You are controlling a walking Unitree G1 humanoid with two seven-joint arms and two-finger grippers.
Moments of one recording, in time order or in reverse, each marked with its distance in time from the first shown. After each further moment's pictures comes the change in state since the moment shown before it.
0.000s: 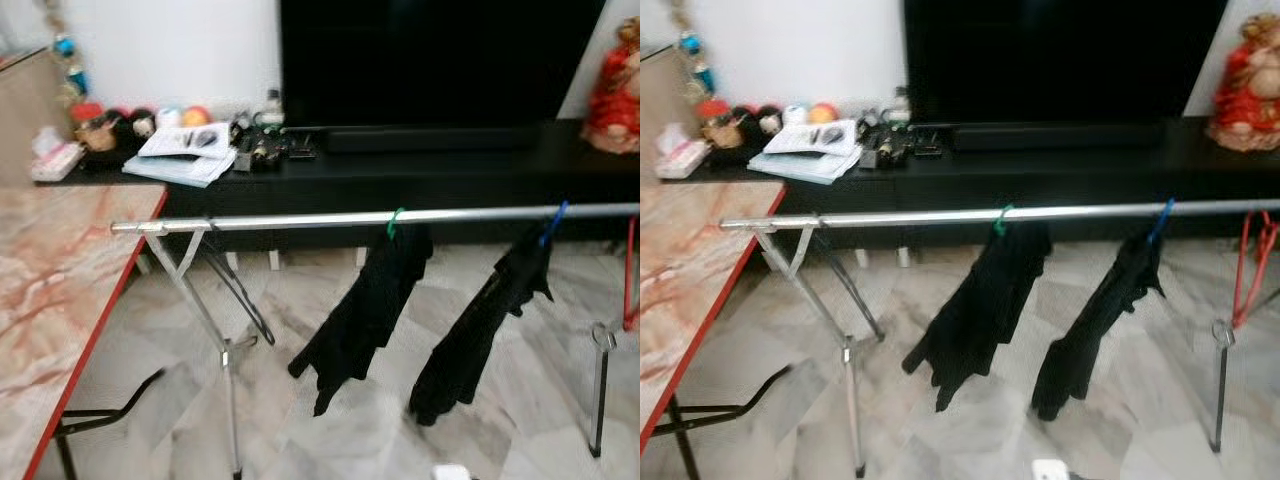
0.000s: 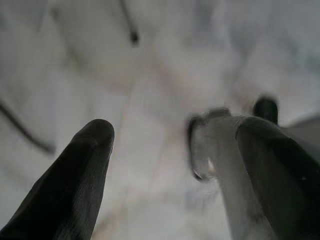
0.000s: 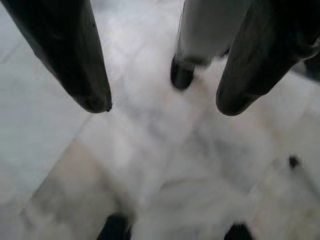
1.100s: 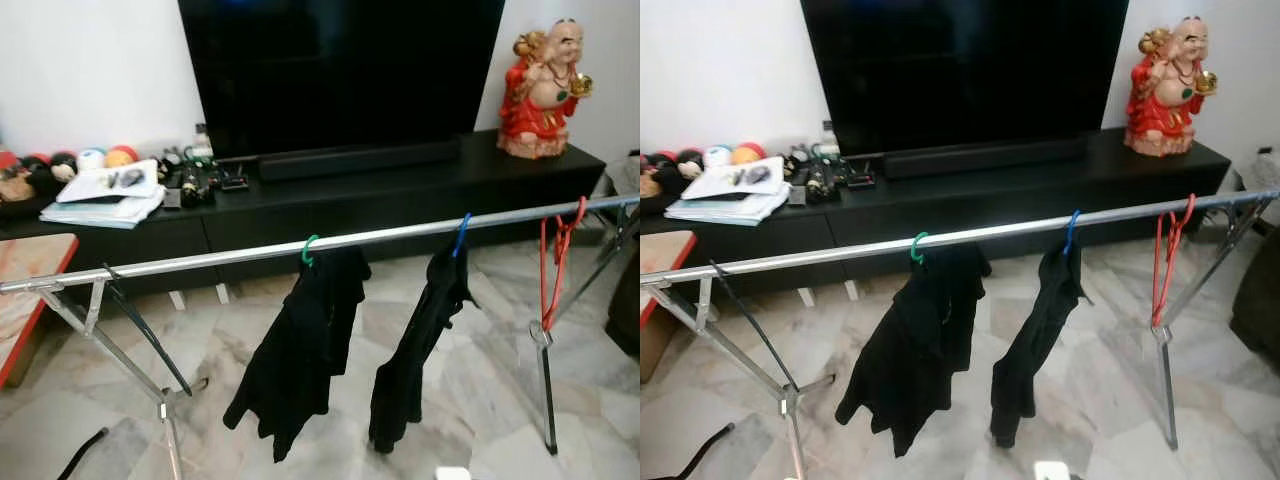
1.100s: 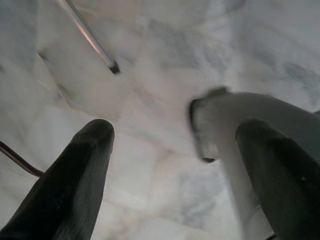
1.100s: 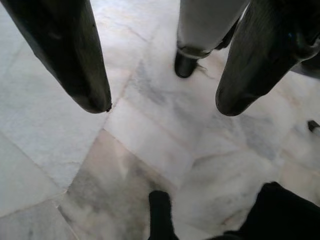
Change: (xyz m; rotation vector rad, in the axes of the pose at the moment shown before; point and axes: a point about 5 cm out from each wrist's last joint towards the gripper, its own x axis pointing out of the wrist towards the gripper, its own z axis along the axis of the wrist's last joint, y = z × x) left arm -0.002 0.001 -0.012 0.004 0.032 0.002; right arm 0.000 -0.001 -0.002 0.012 -0.005 -0.005
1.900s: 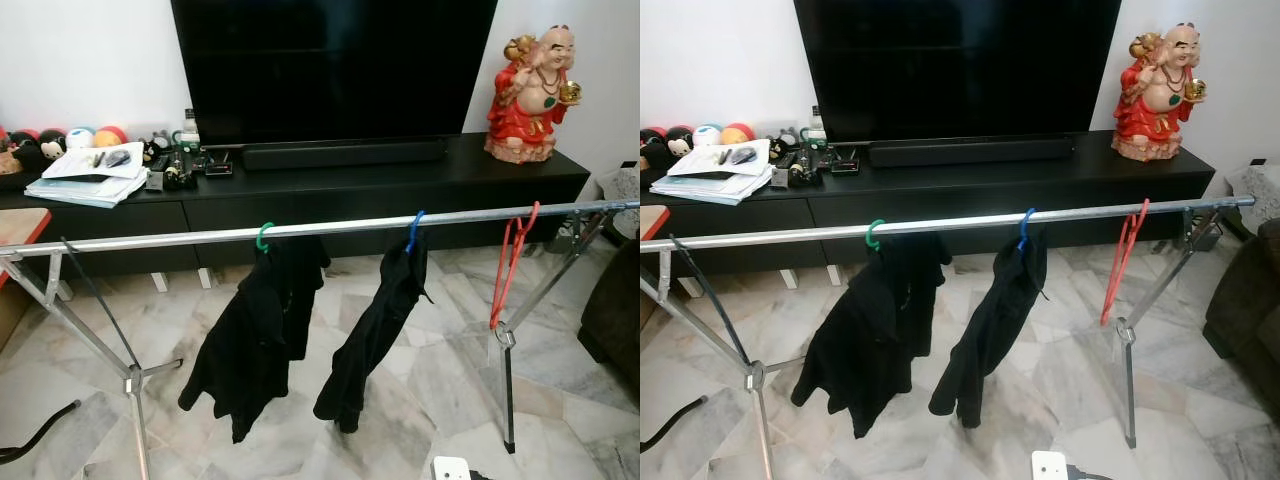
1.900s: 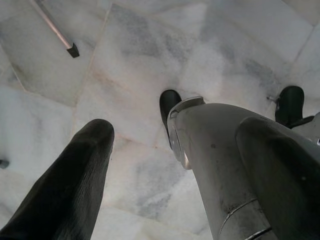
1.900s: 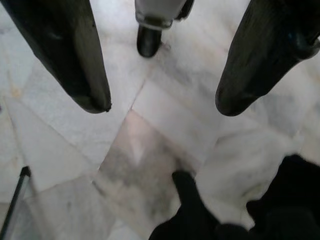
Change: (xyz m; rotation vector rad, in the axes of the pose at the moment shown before) left arm -0.001 0.000 -0.004 -0.042 -0.018 0.009; right arm -0.001 0.006 0.012 0.084 -0.152 -0.038
